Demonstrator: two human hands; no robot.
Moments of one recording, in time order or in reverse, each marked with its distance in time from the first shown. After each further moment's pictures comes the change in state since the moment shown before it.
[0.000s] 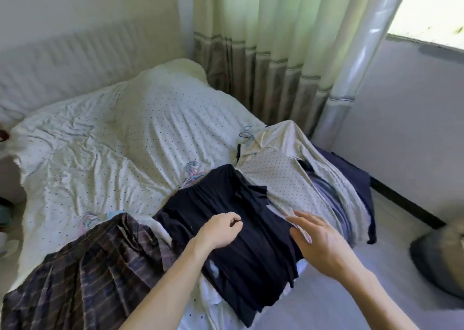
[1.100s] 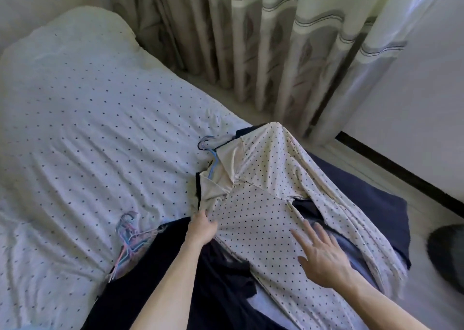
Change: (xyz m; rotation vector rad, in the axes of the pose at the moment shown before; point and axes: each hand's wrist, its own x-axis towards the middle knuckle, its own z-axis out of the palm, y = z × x) left_hand 0.512 0.010 -0.020 -0.170 -0.073 -0.374; right_hand 0.381 0.261 0.093 -0.251 -0.574 0.295
